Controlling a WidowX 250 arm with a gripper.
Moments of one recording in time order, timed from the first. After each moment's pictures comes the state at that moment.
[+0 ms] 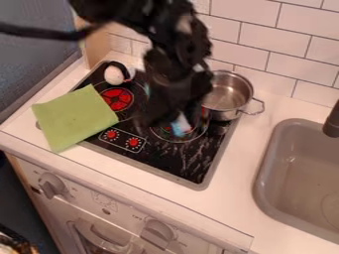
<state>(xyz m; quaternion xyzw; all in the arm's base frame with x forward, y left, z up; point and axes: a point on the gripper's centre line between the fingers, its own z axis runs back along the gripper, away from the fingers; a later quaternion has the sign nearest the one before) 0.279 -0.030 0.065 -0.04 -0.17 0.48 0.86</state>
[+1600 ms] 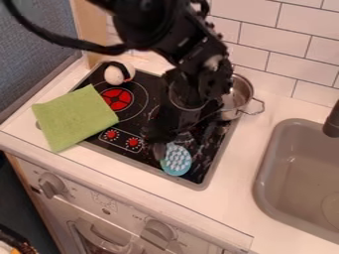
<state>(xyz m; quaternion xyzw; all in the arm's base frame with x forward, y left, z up) 0.274 -0.031 0.050 0.03 -0.17 0.44 0.88</state>
